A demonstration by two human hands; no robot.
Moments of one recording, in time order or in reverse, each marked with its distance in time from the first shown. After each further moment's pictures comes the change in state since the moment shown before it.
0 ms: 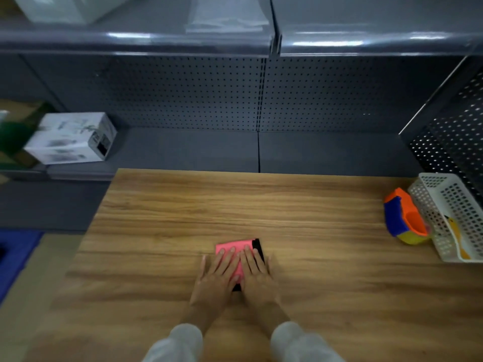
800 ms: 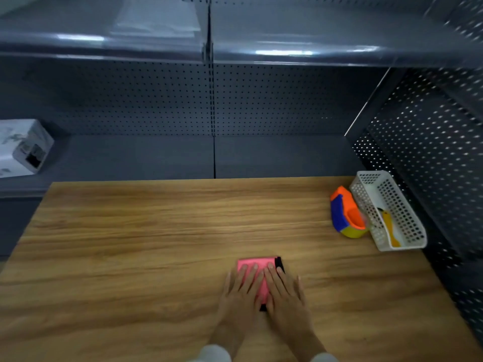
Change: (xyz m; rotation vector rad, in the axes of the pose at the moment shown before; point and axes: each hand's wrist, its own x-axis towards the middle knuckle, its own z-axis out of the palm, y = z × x) left_hand 0.034 0.169 0.021 -0.075 -0.064 0.193; right_hand -0.086 0.169 -0.016 -0.091 0.179 0.077
